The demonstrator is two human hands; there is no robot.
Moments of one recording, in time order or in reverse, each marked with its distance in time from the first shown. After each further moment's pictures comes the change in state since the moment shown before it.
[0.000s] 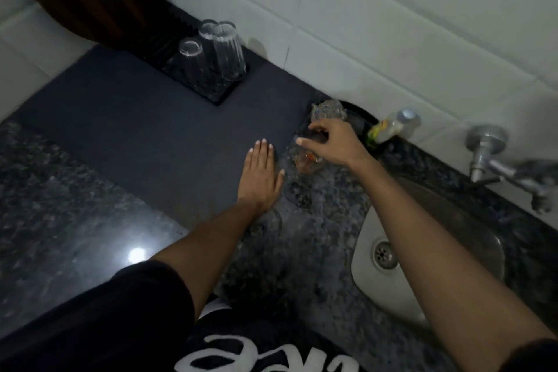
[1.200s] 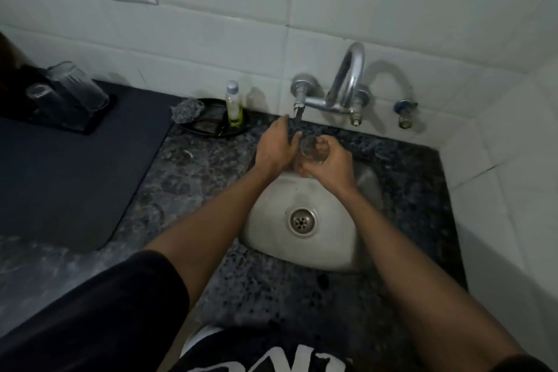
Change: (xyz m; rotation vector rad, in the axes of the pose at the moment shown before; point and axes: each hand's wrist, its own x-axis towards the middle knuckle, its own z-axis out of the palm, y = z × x) left_hand -0.019 0.375 -0.041 -0.525 0.150 0.291; right_hand -0.283 0.226 -0.077 0.508 0.608 0.338
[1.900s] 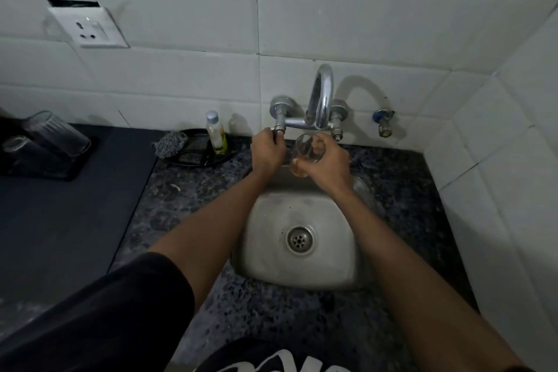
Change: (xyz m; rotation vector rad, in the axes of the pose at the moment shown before) left_hand 0.053 0.019 0.014 -0.087 0.127 -0.190; right_hand 0.023 -0.022 -0.023 0.030 0.145 -0.040
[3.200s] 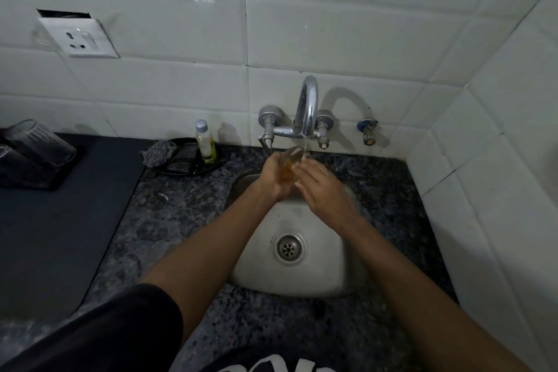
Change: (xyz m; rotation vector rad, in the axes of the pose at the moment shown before) left_hand -0.034 0.014 0.019 -1.272 -0.729 -0.774; right_hand -0.029 0.034 -0.024 -0.484 -0.102 -0.724
